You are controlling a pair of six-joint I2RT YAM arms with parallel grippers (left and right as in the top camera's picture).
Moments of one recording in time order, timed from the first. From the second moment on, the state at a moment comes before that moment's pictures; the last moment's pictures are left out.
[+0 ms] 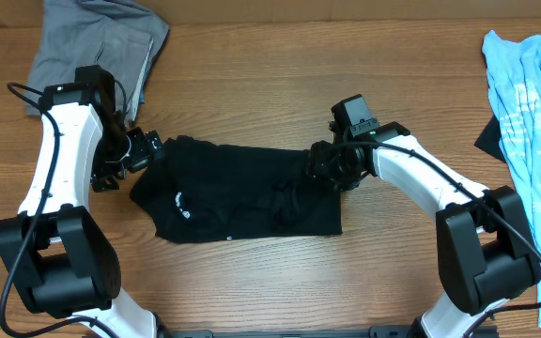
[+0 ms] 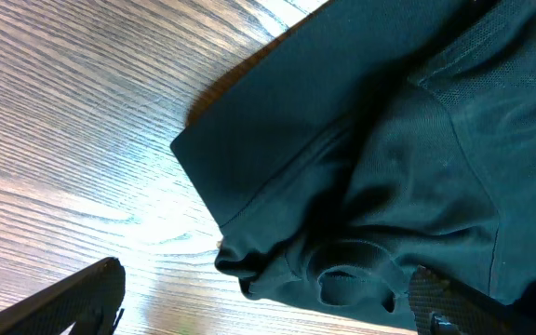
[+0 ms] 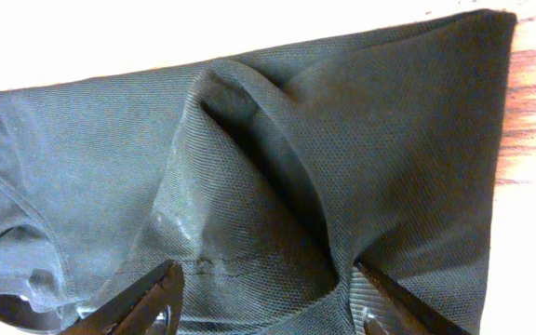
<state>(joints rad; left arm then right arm) 0.16 1.84 1.51 -1.29 0.07 -0.33 0.36 1.84 1.18 -0.62 -0.35 0.64</state>
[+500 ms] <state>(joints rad) 0.16 1.84 1.51 -1.28 0.07 -0.33 0.40 1.84 1.19 -0.65 -0.32 0.65</state>
